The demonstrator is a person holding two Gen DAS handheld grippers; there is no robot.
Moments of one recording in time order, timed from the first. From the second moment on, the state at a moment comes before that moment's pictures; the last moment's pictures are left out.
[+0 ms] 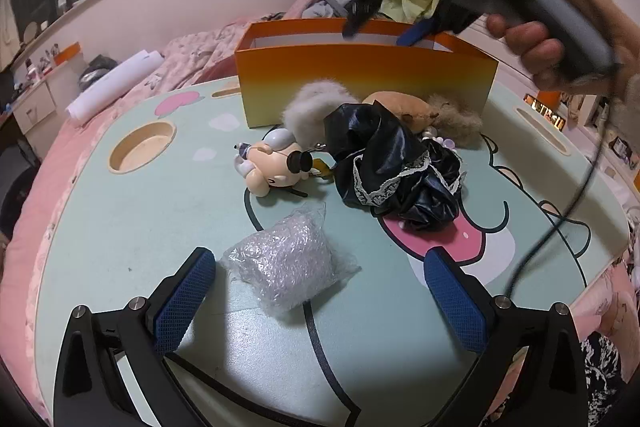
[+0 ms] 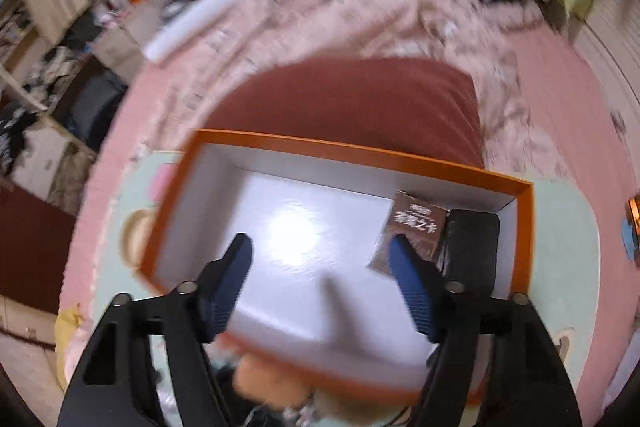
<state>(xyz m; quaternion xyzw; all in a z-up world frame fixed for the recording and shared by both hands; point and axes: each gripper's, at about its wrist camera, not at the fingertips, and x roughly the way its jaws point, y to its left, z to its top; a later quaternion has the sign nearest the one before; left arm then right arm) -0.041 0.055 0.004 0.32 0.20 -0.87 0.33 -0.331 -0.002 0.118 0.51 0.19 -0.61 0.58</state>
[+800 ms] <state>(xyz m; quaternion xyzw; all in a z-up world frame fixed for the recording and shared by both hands) -0.041 0.052 0.002 0.31 0.20 -0.87 0.33 -0.326 -0.023 0.104 0.47 0.29 -0.66 0.51</state>
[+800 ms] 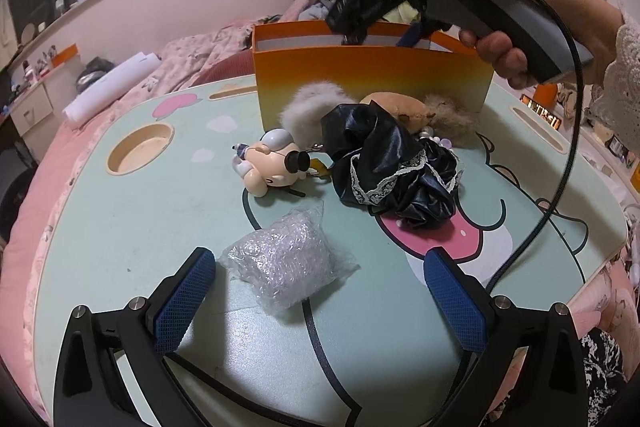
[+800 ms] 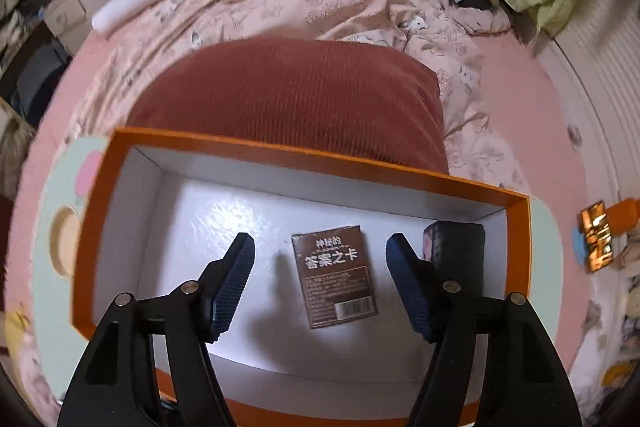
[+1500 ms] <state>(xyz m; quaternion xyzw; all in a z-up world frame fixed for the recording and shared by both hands) -0.041 0.053 0.001 0.31 0.20 -0.87 0.33 -0.294 0.076 0.156 0.44 0.14 -0.67 0.58</state>
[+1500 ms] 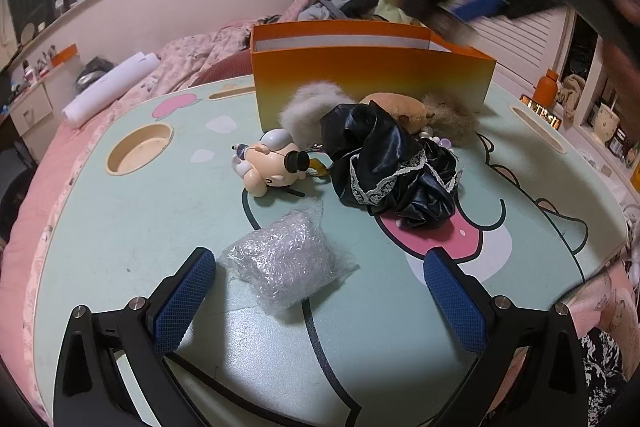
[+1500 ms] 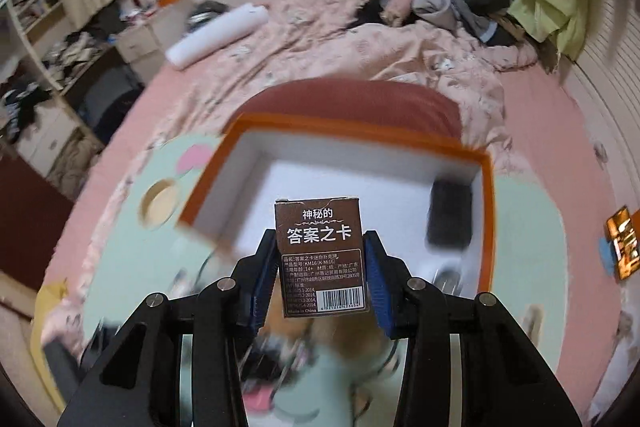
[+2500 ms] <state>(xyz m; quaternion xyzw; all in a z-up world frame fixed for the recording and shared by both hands) -0.040 0.053 0.001 0.31 0.20 -0.87 0.33 -0.218 0.194 0.073 0.34 0.12 -0.76 0.55</state>
